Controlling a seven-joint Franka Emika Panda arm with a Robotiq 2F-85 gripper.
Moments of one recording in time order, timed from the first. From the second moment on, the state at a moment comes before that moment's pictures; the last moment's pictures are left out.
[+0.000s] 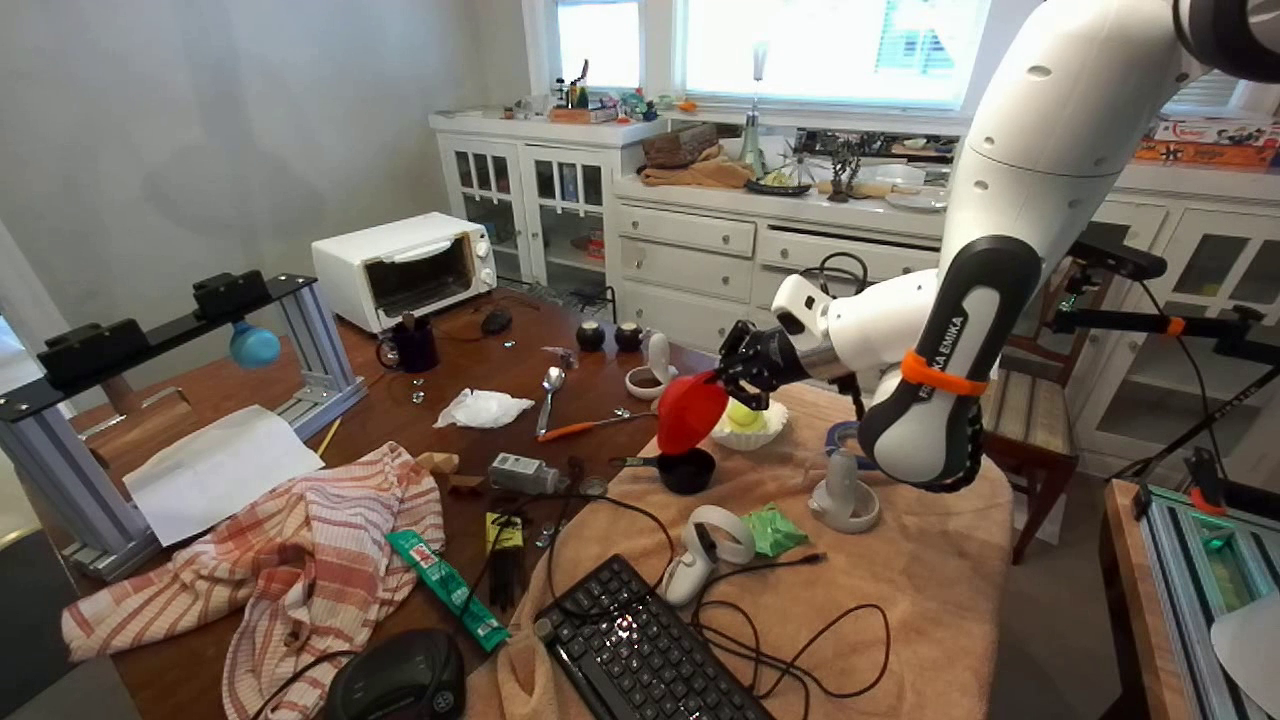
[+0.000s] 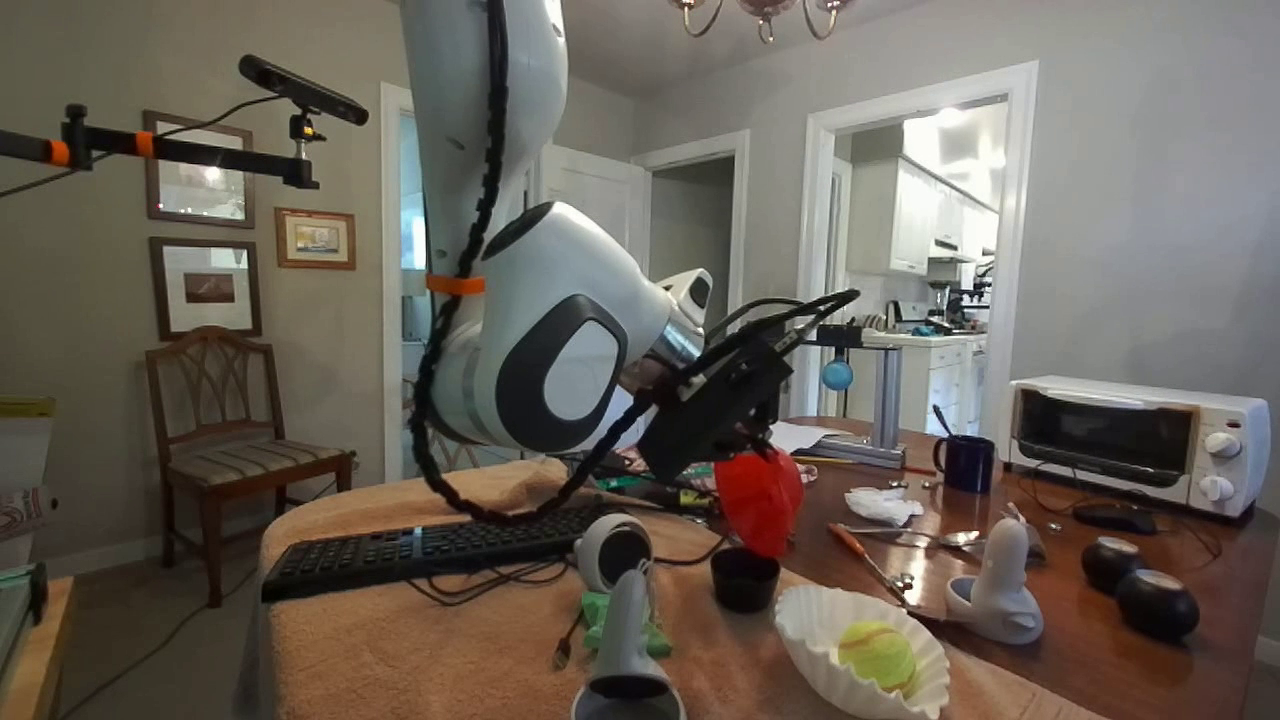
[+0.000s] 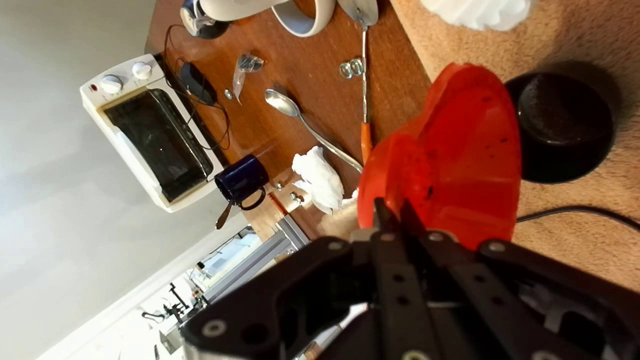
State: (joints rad) arm 0.12 0.62 -0.24 -2.42 -0.08 3.99 -0.92
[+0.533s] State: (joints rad) arm 0.05 0.61 -0.20 -2.39 -0.11 3.91 -0.77
